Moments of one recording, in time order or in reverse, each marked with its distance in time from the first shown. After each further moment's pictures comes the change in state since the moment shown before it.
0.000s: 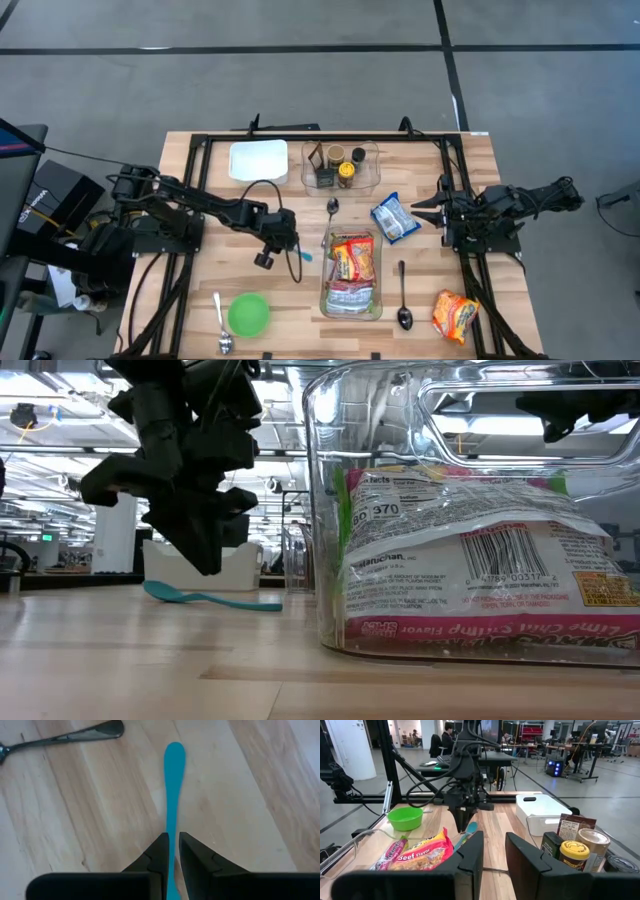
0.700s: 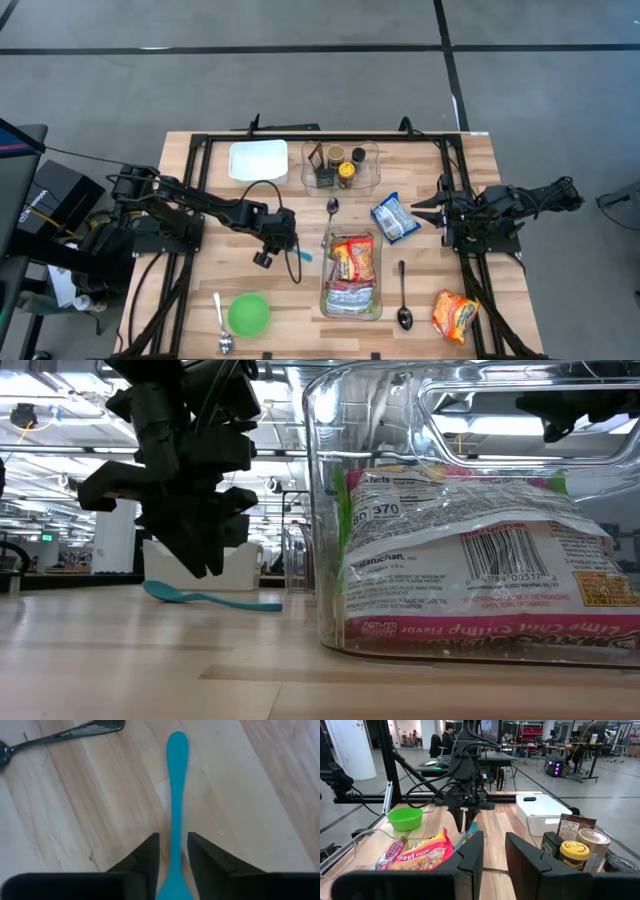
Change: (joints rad) left arm 0.000 0.000 0.000 -0.017 -0.036 0.053; right arm 0.000 0.000 0.000 0.000 0.000 0.000
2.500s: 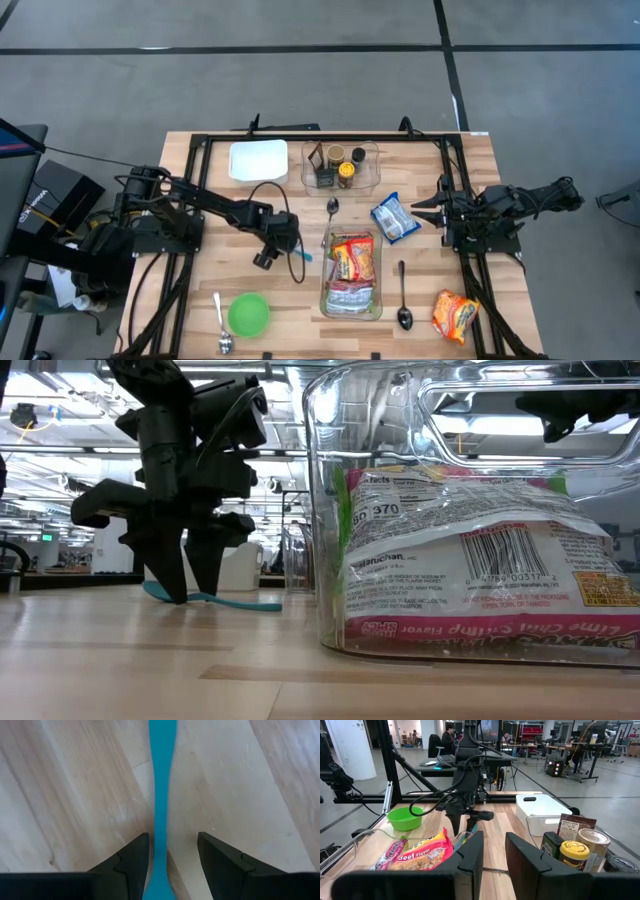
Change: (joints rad) left arm 0.028 0.084 0.000 0.003 0.093 -0.011; right arm 0.000 0.000 0.000 0.000 0.000 0.000
